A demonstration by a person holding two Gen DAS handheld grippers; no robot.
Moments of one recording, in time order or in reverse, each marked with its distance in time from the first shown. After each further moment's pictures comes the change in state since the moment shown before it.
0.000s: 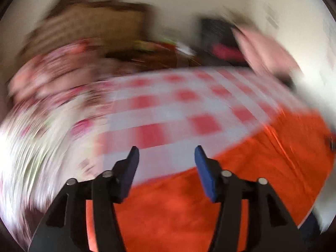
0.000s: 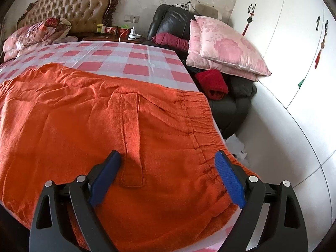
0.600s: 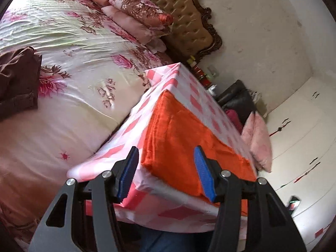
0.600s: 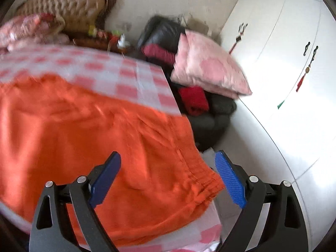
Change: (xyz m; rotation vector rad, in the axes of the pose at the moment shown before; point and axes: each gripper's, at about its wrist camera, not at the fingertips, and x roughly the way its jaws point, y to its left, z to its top) left arm -0.098 0.104 -0.169 -0.709 -0.049 -0.209; right arm -0.062 0.030 0.035 -0.041 -0.091 -0.053
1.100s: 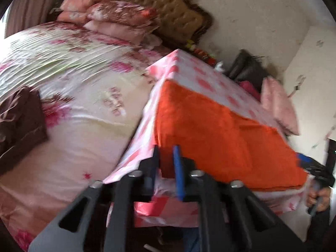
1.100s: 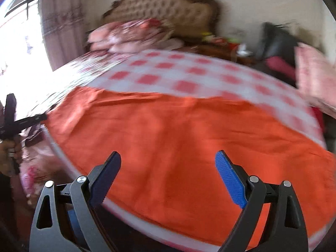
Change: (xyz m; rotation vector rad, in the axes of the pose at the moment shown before) left arm 0.017 -0.019 -0.007 0.294 0.035 0.103; right arm -0.067 0.235 0.042 -0.191 0.061 0.732
